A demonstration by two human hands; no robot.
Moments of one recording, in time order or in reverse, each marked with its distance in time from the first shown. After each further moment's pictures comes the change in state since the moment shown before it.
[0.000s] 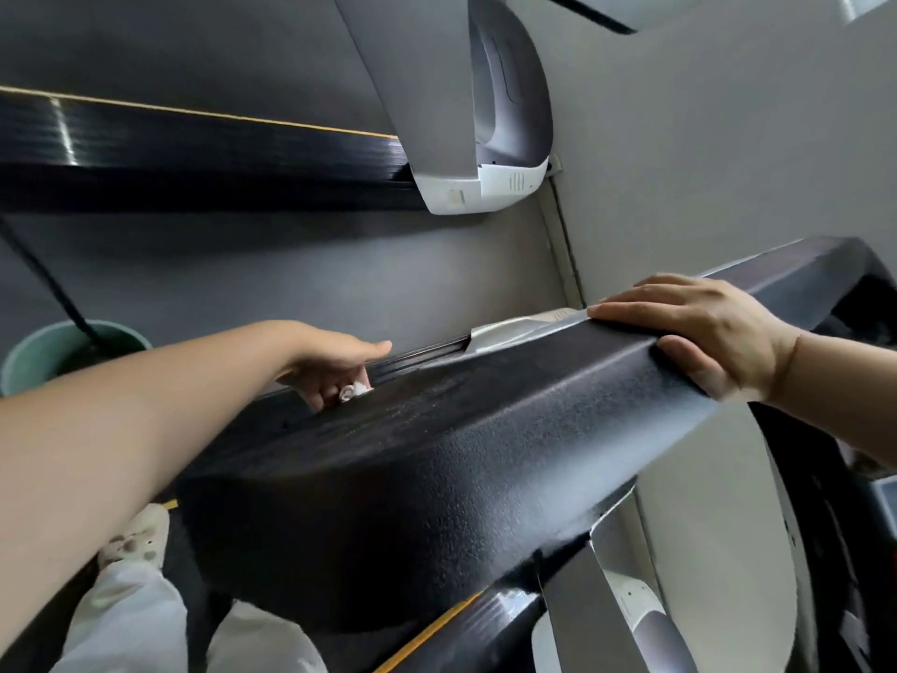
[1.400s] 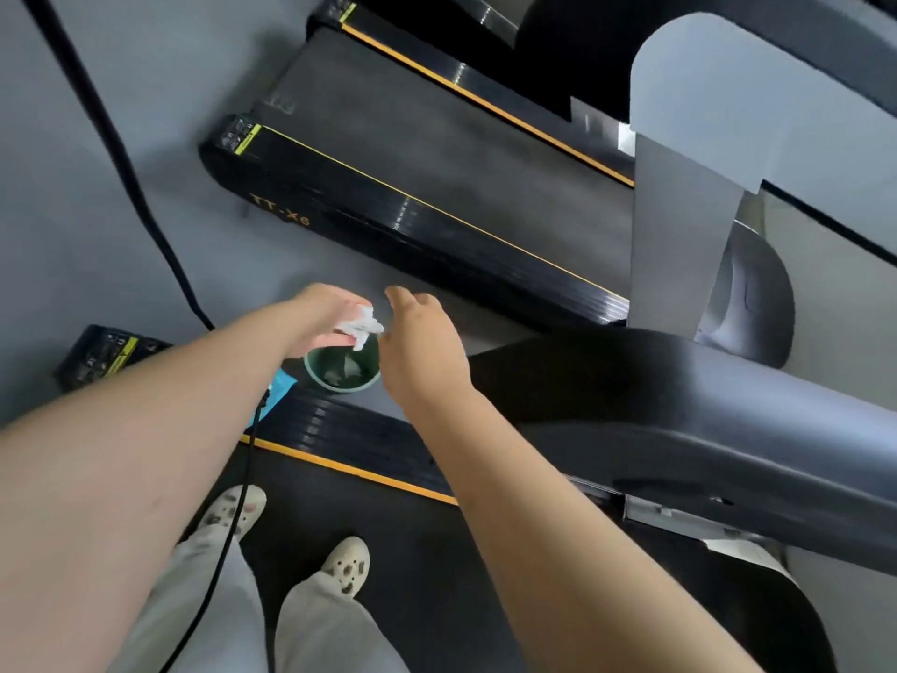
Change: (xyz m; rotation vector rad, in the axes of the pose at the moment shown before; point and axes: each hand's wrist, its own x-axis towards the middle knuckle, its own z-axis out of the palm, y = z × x) left_hand -0.159 -0.217 0.072 -0.908 1.151 0.419; right_hand 0.175 -0.343 0.098 0.386 0.014 0.132
